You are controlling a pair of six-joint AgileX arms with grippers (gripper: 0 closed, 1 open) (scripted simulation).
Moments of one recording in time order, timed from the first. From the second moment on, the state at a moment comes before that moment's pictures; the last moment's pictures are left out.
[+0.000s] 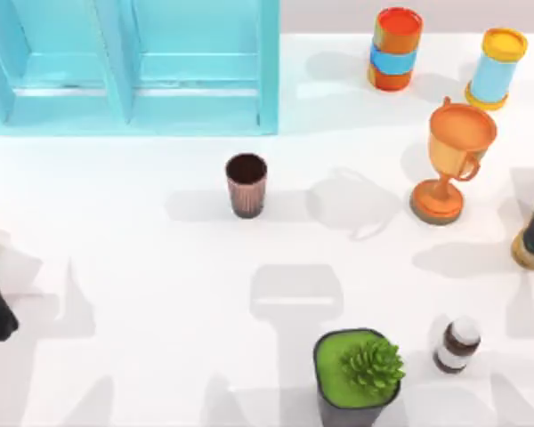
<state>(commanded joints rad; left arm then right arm) 0.00 0.00 0.00 0.00 0.00 0.00 0.00 0.00 0.00 0.00 0.00 0.00</state>
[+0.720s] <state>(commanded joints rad) 0.00 0.00 0.00 0.00 0.00 0.00 0.21 0.47 0.41 -0.32 -0.03 0.14</state>
